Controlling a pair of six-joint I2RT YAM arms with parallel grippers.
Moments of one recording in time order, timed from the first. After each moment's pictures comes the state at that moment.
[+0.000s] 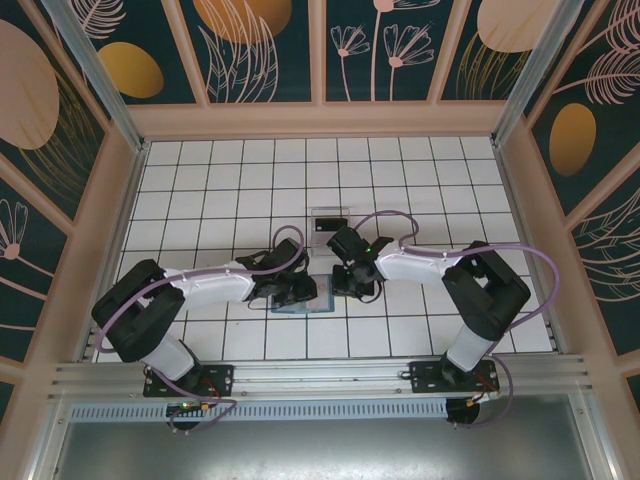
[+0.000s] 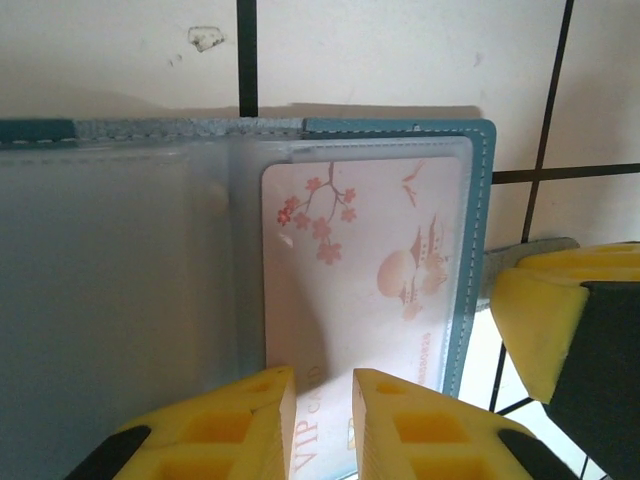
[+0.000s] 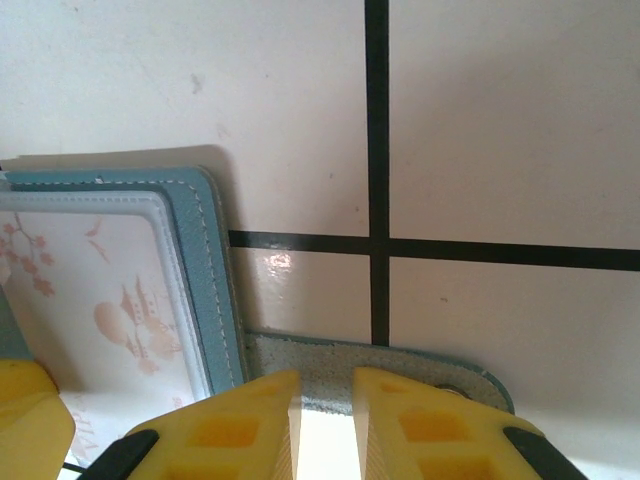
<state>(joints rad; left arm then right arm) -0.83 1.58 0.74 -0.23 0.23 -0.99 0.83 1.67 0.91 -0.53 -0.15 0.85</state>
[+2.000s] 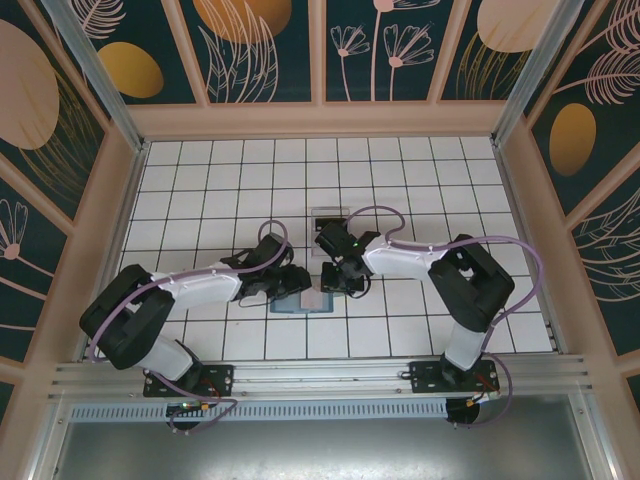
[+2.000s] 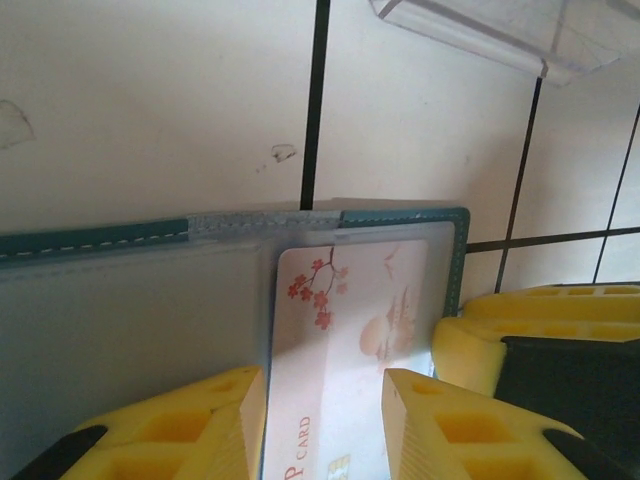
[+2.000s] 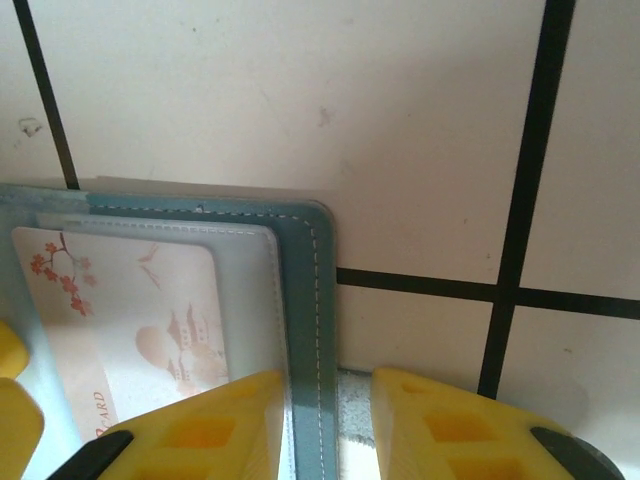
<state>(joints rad) -0.73 1.52 0.66 -0.12 0.27 -1.00 0.86 1.76 1.03 -0.57 -0.16 0.83</state>
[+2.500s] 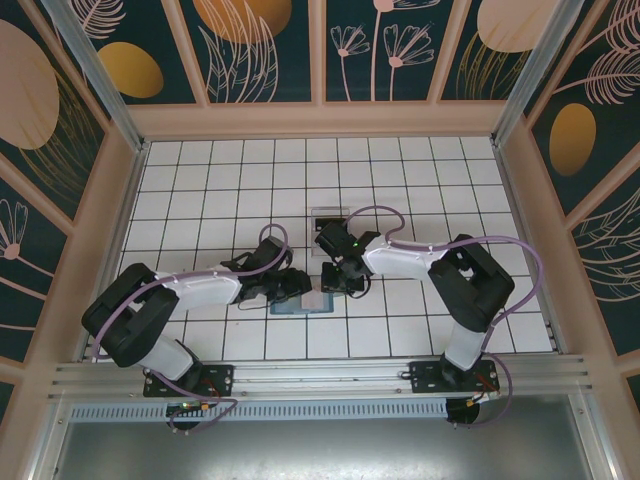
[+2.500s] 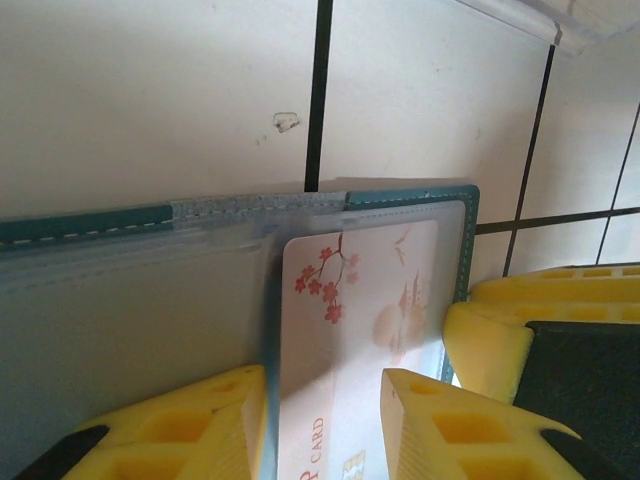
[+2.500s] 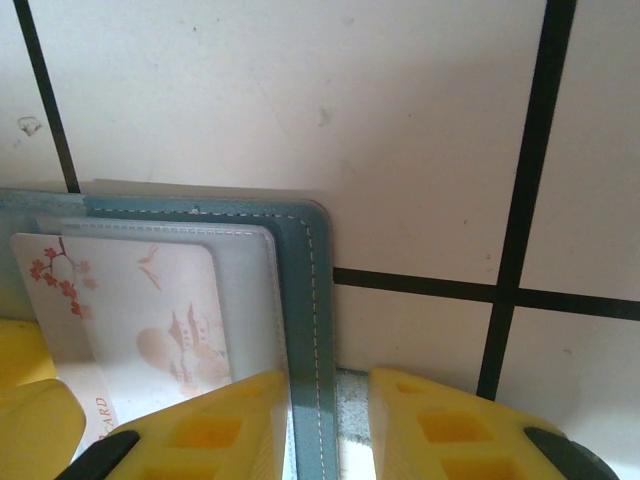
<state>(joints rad) -0.73 1.53 0.61 -0.05 0.31 -1.00 0.86 1.76 1.03 -0.57 -0.16 0.83</state>
